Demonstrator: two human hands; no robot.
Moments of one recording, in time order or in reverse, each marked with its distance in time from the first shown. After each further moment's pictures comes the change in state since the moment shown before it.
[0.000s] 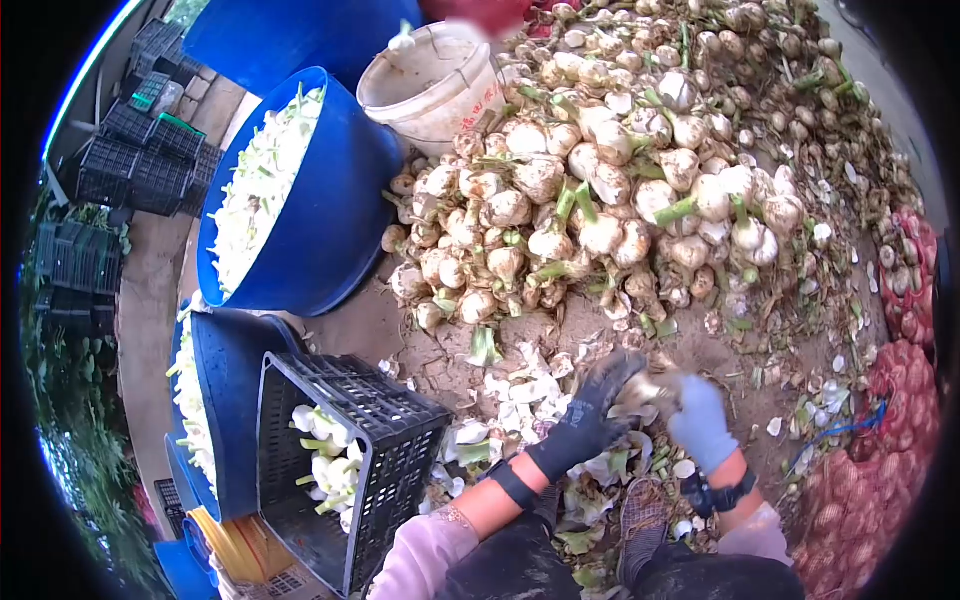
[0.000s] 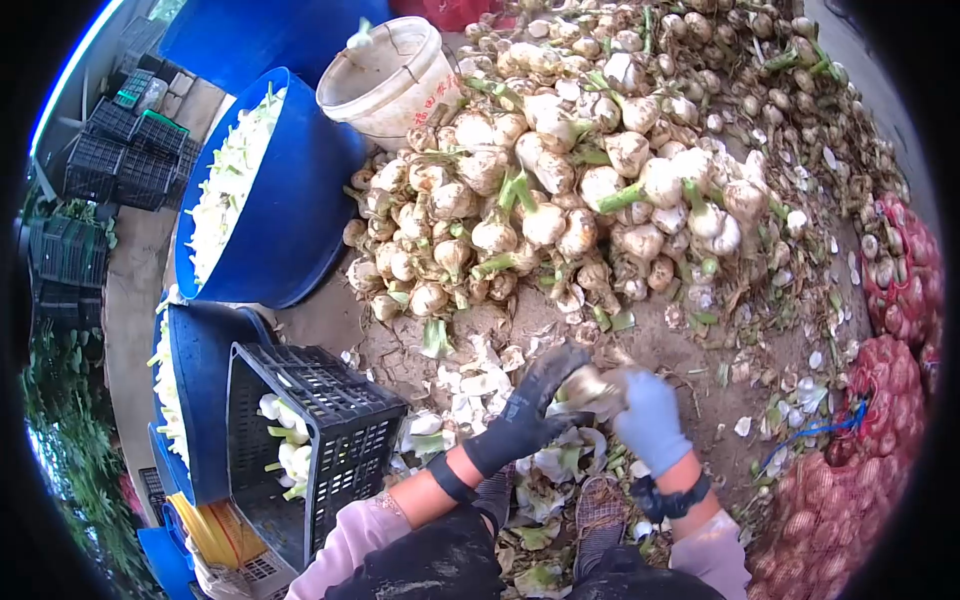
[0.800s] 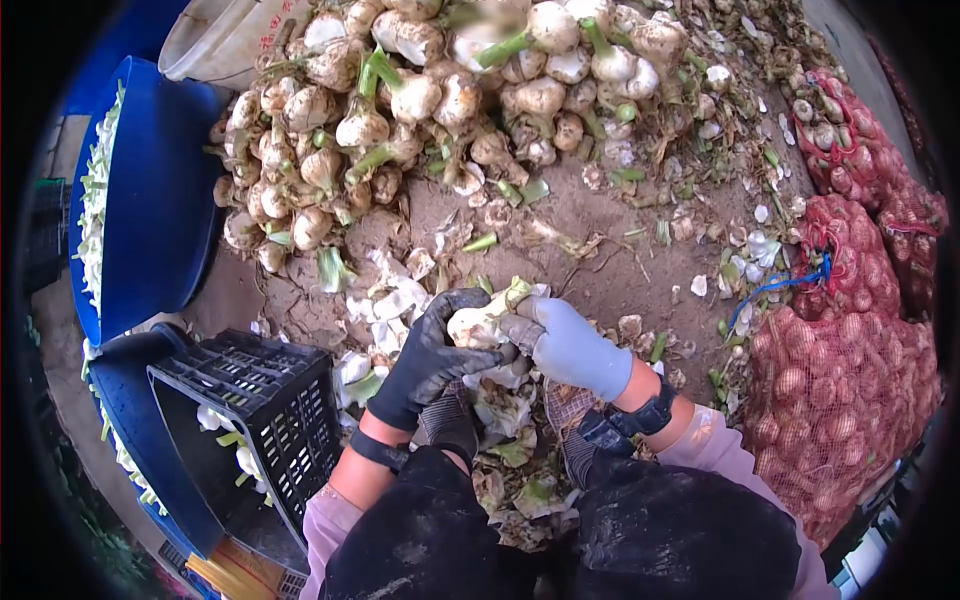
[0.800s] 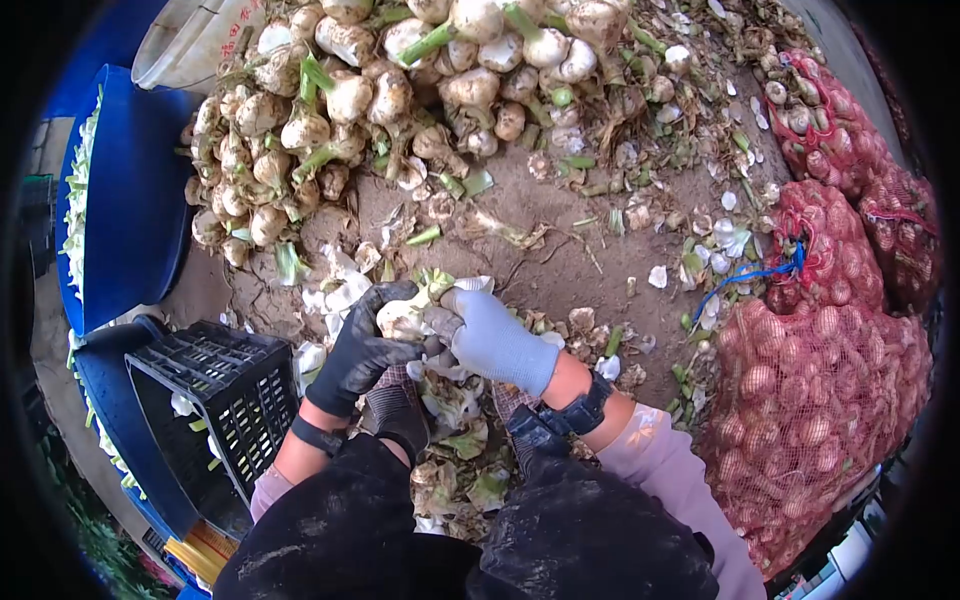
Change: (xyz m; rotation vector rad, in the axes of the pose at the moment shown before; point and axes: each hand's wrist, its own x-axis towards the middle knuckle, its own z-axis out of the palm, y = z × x) left_hand -0.034 0.005 -0.029 -0.757 -0.224 -0.609; right_hand -0.024 -0.050 0.014 1.018 -0.420 0.662
